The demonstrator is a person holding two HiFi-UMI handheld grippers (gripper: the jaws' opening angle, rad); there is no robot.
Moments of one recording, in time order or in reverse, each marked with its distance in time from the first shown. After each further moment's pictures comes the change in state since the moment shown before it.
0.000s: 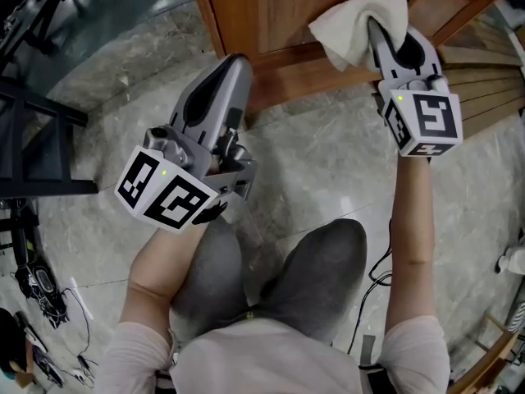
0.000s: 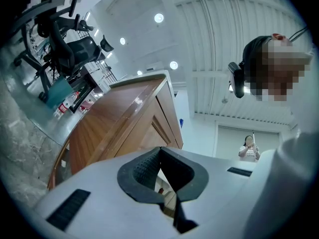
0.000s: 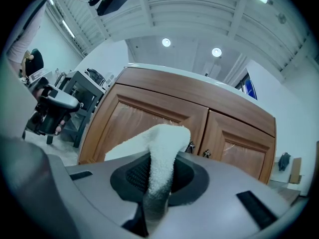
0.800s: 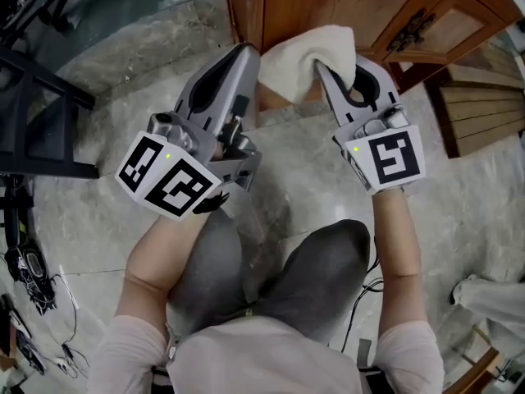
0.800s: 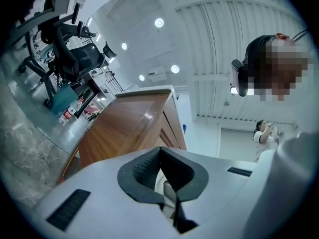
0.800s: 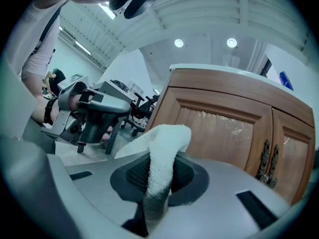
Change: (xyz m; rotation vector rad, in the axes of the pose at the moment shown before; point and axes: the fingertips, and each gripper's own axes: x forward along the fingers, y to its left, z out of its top) left arm -0.036 0.018 0.030 0.008 -0.043 0.028; right arm -0.007 0.159 0.021 0.010 -0.029 0.312
